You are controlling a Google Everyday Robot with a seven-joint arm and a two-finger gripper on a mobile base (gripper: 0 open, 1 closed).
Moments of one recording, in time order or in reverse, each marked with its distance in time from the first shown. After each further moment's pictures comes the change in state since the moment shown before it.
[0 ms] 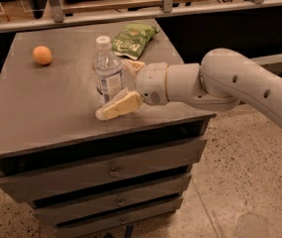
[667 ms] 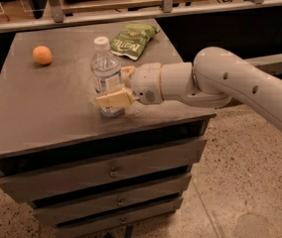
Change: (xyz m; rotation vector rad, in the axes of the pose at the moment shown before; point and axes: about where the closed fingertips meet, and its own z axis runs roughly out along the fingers) arm 0.003 0.001 0.015 -0.054 -0.004 0.019
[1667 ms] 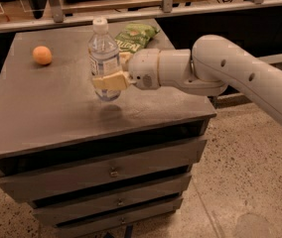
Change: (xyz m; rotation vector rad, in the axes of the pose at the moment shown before) arm -0.031 -0.025 0.004 0.018 -0.063 0.002
